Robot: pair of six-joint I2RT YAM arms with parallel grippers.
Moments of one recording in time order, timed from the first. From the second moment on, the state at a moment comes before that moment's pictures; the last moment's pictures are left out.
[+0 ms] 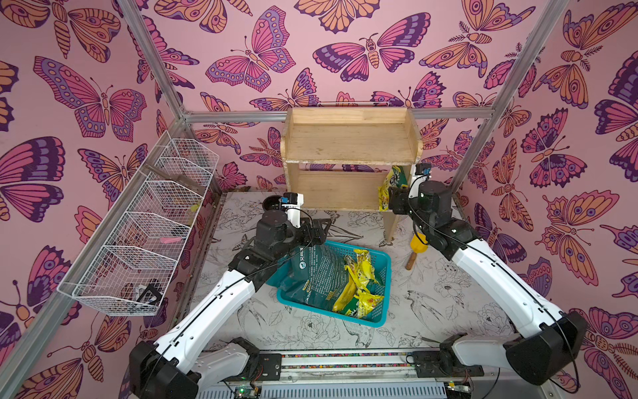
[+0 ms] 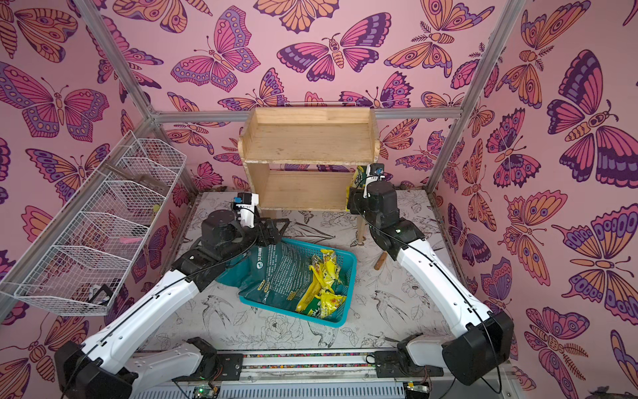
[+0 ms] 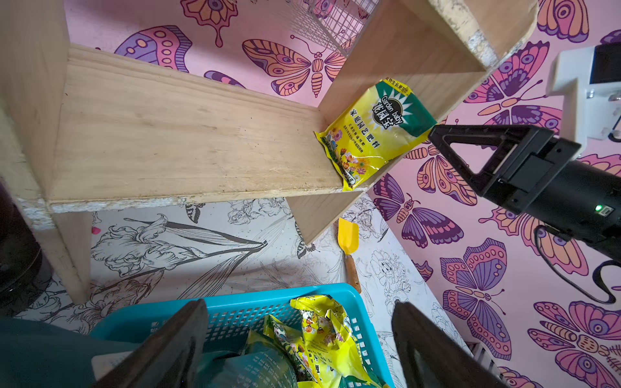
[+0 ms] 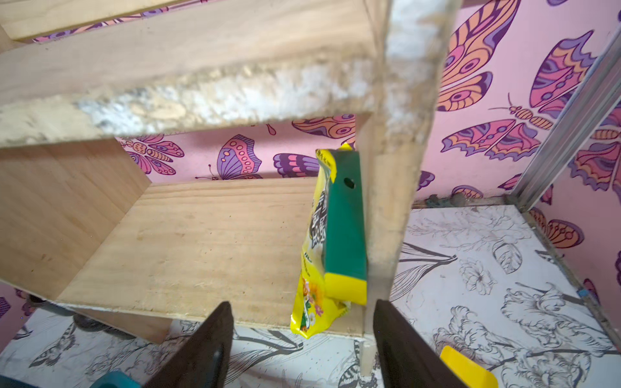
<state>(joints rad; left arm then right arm) -0.52 1.13 1.03 -0.18 0.19 -0.47 0.50 1.33 1.31 -0.27 0.29 0.24</state>
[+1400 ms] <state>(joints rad) -0.52 1.09 1.01 -0.18 0.11 -0.47 0.54 1.31 1.33 -0.33 0.01 0.26</state>
